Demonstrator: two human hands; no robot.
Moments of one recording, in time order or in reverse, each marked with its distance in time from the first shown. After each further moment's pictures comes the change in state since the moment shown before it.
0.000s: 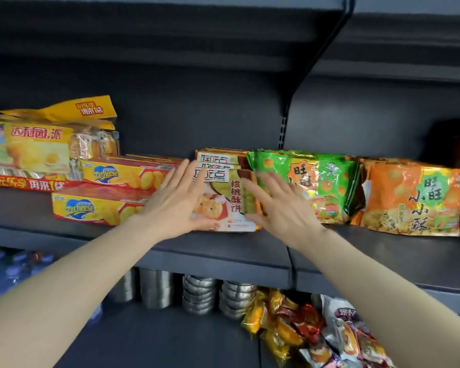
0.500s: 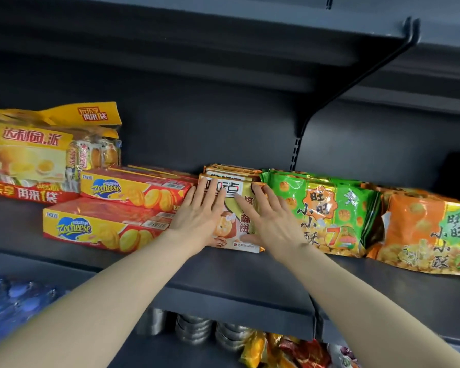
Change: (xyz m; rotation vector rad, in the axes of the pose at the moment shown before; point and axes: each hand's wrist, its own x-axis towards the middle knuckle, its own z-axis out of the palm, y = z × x) left_hand 0.054 -0.003 0.042 0.138 -0.027 -0.008; right_hand 0.062 -0.012 0.040 -0.218 -0.138 0.010
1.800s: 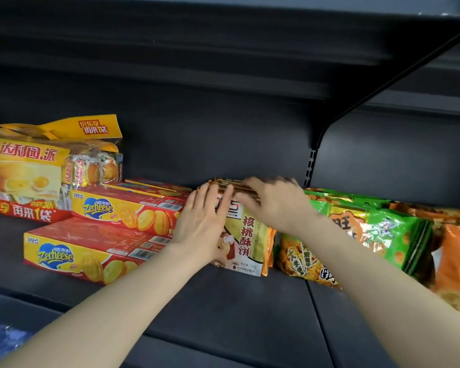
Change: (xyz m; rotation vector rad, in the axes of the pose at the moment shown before) left_hand 0.036 -0.001 -0.002 -0.053 0.146 -0.117; right_hand 0.080 0.034 -0.034 0.210 0.124 0.043
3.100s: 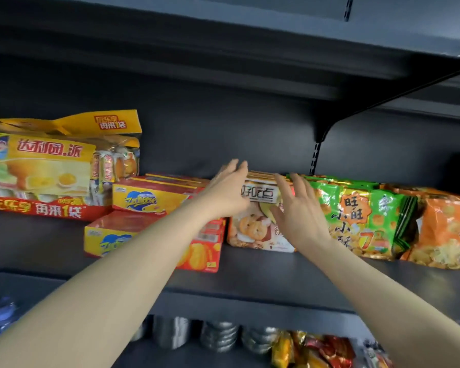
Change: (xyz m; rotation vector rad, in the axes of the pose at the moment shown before) left_hand 0.002 -0.076 -0.051 -0.646 -0.143 0.128; right_hand -0.051 -0.088 -0.001 0.034 0.076 0.355
